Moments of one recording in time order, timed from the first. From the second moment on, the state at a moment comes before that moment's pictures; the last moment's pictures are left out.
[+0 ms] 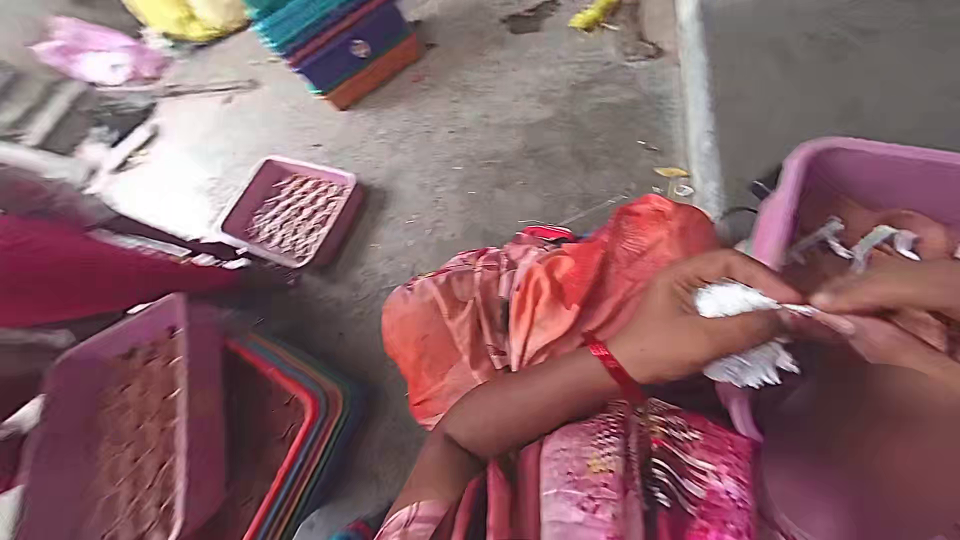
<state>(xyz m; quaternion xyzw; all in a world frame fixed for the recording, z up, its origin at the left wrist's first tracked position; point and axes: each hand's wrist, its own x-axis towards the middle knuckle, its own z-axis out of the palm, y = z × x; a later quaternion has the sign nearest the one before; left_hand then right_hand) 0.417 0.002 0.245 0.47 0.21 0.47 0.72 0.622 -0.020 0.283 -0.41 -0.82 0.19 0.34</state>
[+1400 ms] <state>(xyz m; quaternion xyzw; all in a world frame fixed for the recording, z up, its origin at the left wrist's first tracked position) 0.440 -0.033 0.261 0.38 0.21 0.51 0.74 0.627 -0.052 0.308 -0.36 -0.82 0.18 0.41</state>
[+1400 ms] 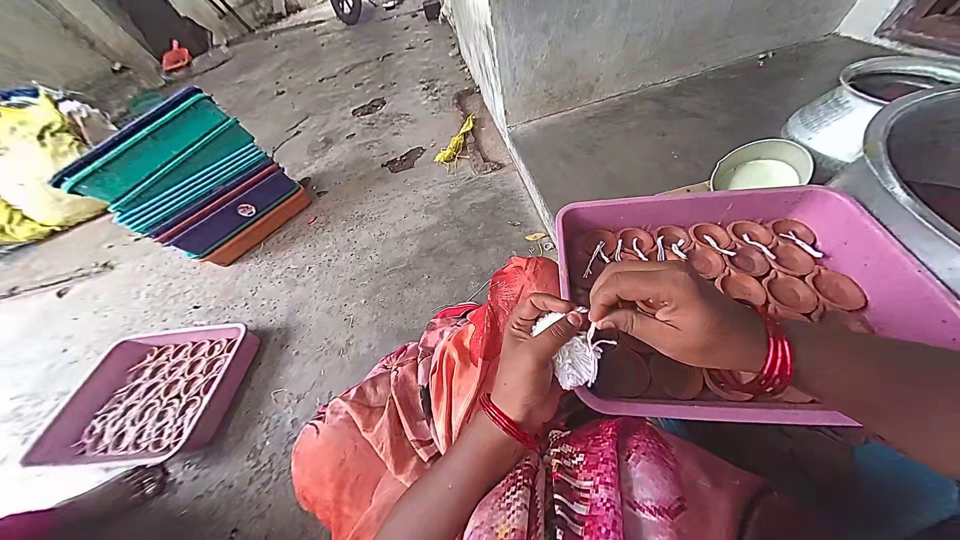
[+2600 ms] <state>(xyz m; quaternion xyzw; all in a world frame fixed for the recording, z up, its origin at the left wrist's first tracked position) 0.420 -0.018 0.268 0.62 0.25 0.42 0.61 0.629 -0.050 0.310 -0.42 -0.84 0.08 0.34</state>
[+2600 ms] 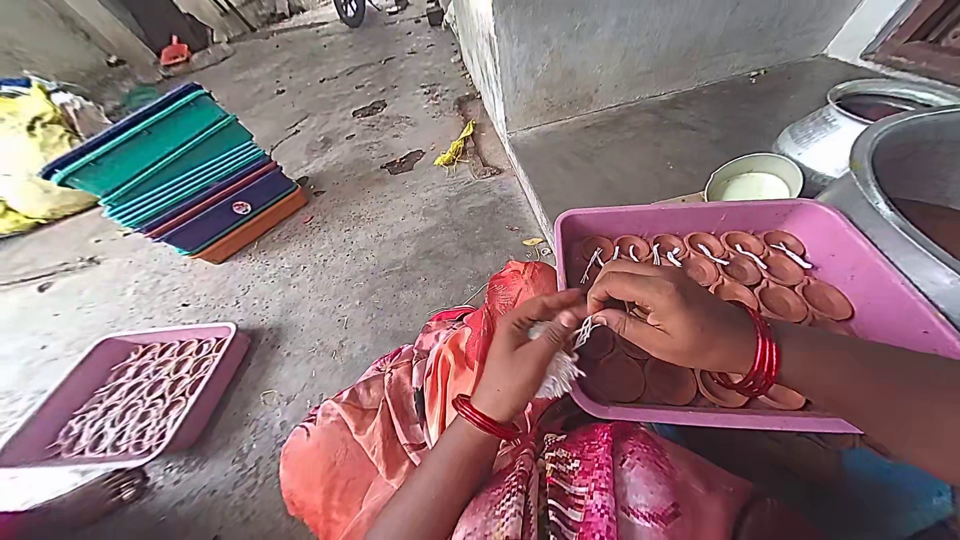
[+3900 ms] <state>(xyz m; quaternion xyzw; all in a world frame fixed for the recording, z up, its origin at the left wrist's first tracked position) 0.411 -0.016 0.234 0.69 0.26 0.39 0.56 0.773 -0.038 0.372 -0.62 -0.77 0.00 0.15</state>
